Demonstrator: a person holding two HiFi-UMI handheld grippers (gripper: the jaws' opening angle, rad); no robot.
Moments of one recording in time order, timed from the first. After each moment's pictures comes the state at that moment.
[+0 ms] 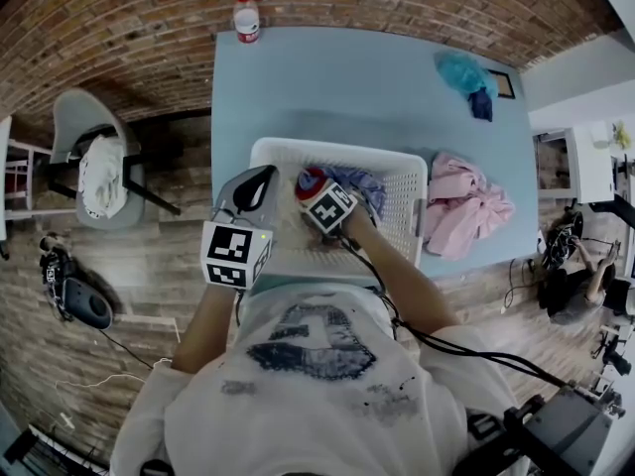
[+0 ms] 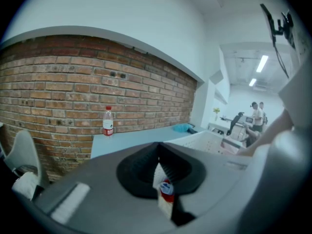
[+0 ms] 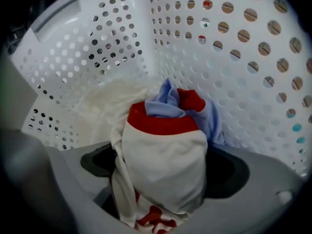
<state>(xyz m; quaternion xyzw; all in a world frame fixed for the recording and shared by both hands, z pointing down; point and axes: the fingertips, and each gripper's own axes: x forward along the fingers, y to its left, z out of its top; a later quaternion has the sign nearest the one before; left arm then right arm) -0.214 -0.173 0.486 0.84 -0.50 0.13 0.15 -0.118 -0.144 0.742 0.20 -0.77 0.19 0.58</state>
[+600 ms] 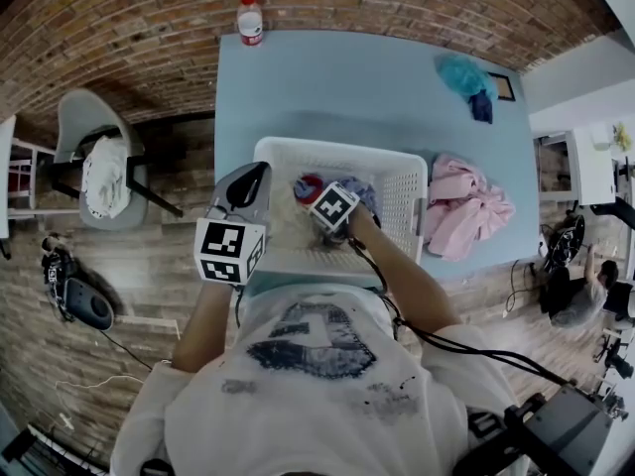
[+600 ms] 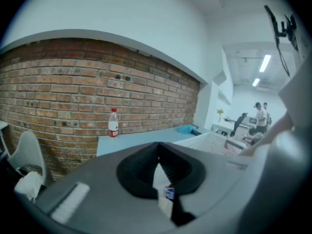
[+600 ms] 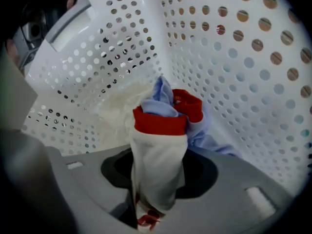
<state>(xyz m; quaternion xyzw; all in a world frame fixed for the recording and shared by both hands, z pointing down) -0.232 -0.173 0.480 0.83 -0.52 0.13 0.15 -0.120 -0.121 0.731 0.13 -0.77 0.23 0.58</state>
